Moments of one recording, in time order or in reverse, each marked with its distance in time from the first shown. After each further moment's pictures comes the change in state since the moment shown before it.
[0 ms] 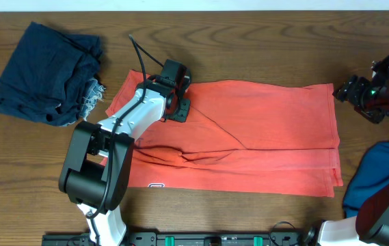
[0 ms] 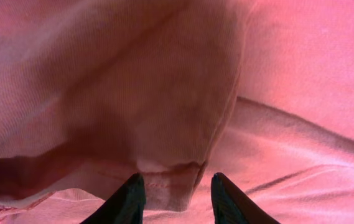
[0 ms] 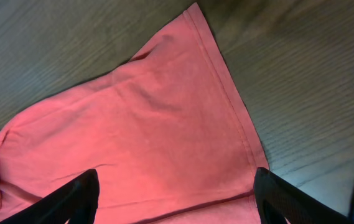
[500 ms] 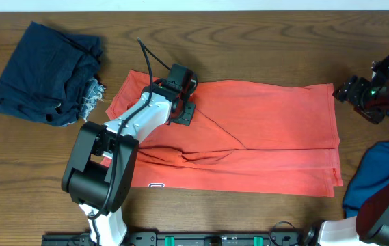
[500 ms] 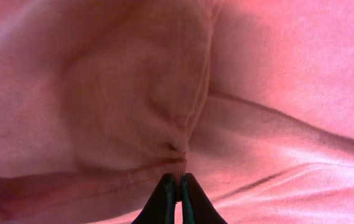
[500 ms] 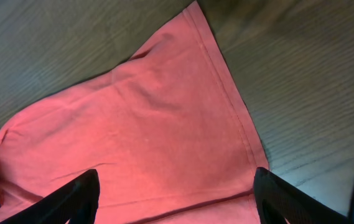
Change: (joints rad) left arm -0.039 0.002 -0.024 0.037 -0.023 0.005; right arm 0.000 0.000 0.000 -0.004 0.000 0.000
